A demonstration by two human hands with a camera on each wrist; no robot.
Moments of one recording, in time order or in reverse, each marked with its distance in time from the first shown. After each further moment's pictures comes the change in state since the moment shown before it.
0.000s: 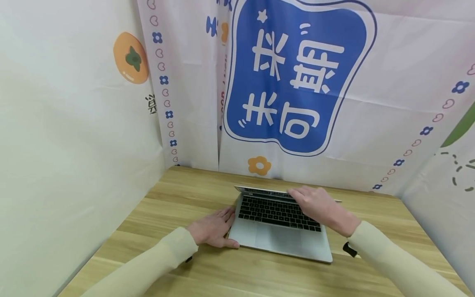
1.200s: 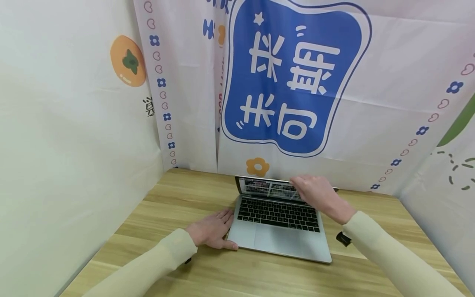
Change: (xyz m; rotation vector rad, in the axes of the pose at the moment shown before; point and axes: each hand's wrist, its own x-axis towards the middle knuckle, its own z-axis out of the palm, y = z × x) left_hand 0.003 0.001 -0.002 0.001 -0.031 -0.008; right_hand 0.018 0.021 -0.004 0.044 -0.108 0.259
